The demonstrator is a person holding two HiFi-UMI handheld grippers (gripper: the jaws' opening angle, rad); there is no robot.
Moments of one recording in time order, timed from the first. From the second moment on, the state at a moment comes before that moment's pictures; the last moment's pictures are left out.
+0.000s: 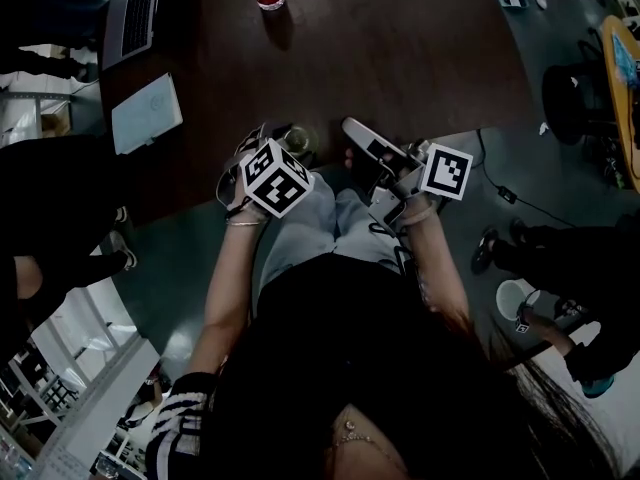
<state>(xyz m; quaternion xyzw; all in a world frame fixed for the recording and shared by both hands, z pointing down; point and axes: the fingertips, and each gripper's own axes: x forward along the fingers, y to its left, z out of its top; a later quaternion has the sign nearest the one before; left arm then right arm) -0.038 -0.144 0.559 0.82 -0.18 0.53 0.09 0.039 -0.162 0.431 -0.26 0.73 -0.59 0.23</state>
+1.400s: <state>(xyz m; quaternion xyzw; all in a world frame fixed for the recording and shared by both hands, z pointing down) -0.061 -0.158 0.405 0.87 -0.42 0.22 0.16 0.023 -0.159 0.377 -0.29 0.87 -0.38 0.09</state>
